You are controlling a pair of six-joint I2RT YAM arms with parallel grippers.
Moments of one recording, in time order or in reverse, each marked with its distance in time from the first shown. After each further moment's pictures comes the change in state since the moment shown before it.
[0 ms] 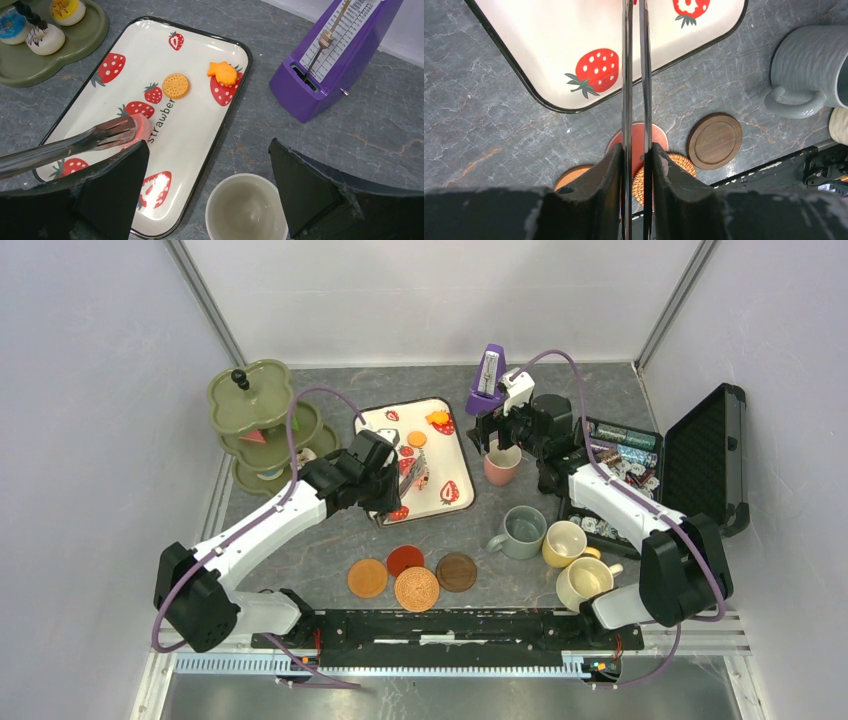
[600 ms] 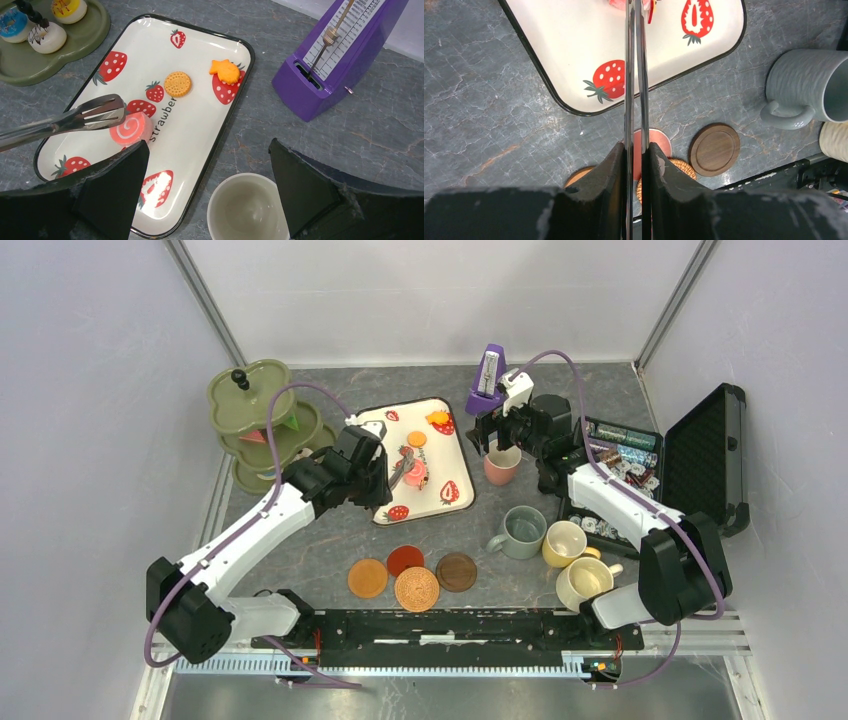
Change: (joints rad) left arm 0.042 -0.064 0.024 -0.024 -0.027 0.000; right arm 0.000 0.008 0.000 0.000 -0.007 0.005
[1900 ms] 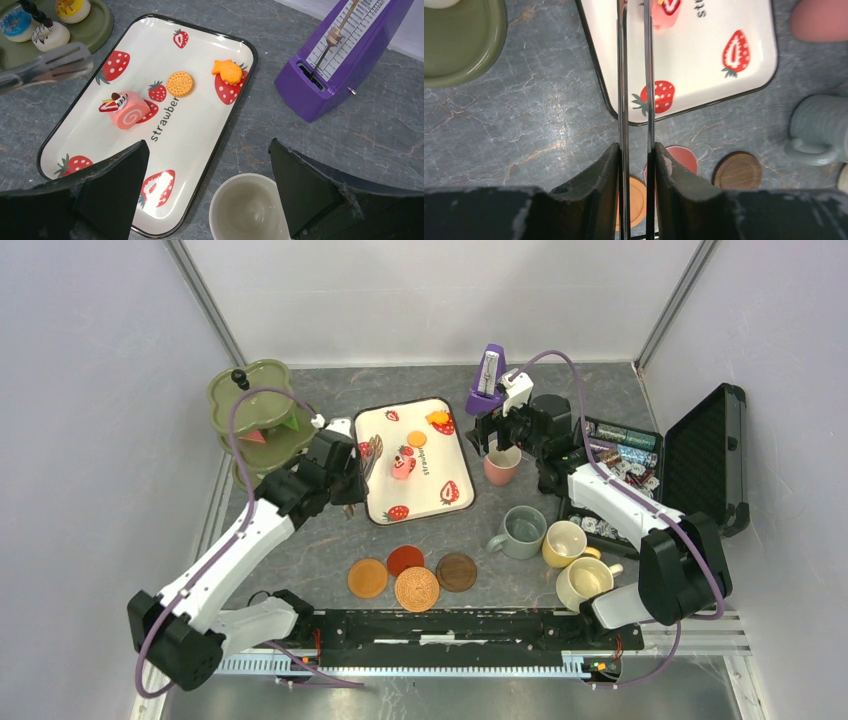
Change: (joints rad) left arm 0.089 -0.101 -0.064 -0.006 -0.125 0.003; right arm 0.000 0.000 0.000 0.000 -0.010 0.003
